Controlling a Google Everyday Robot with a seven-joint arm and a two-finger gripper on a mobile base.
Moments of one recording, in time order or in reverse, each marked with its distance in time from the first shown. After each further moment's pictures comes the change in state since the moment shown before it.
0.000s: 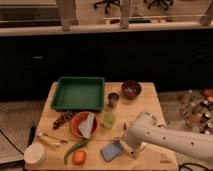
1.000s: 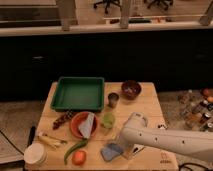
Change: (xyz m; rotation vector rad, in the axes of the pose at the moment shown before) arm -0.035 -0.022 0.012 -0.015 -0.042 0.026
